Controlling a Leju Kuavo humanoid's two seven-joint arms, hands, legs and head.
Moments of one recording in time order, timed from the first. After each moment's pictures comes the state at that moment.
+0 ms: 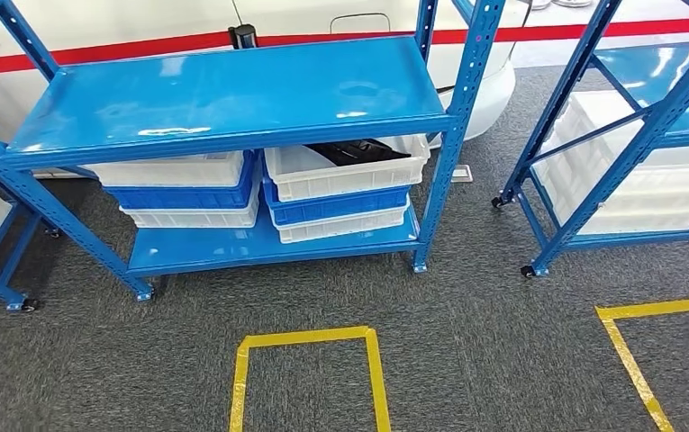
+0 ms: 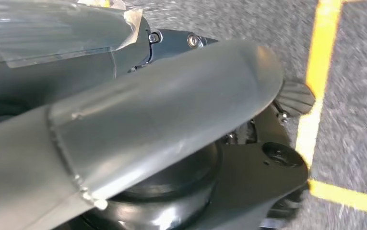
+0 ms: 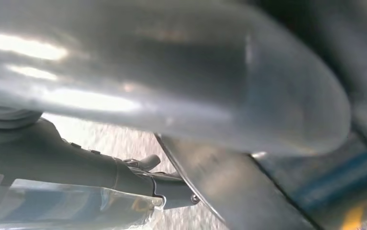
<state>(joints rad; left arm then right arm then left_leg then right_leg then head) -0.04 -0.11 -0.37 -0.16 0.80 0.23 -0.10 -0.03 0.09 0.03 -0.17 1.22 0.23 0.03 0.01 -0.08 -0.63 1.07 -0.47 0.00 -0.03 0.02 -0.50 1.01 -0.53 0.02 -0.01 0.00</state>
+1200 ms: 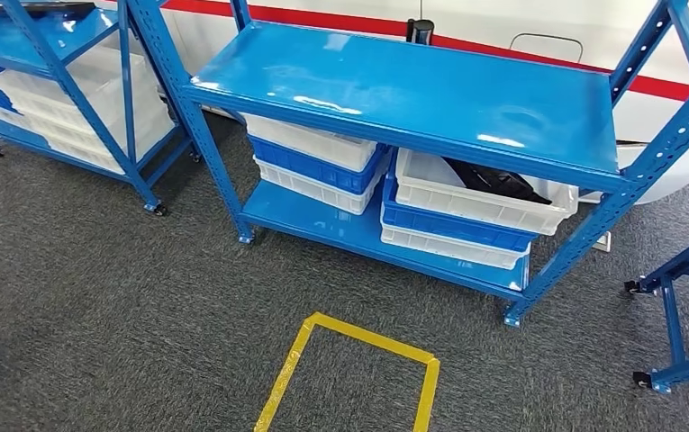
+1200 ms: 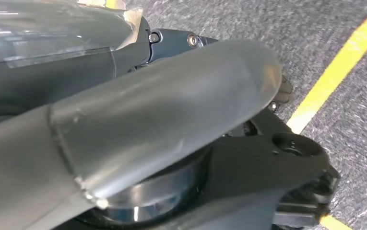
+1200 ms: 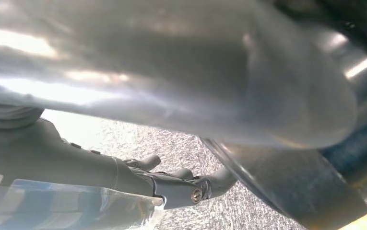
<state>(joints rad) -0.04 -0.11 -0.36 -0.16 0.78 0.20 -0.14 -0.02 0.08 0.03 -0.18 1.17 0.20 0.03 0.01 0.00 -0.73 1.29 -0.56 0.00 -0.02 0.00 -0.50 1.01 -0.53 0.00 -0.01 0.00</state>
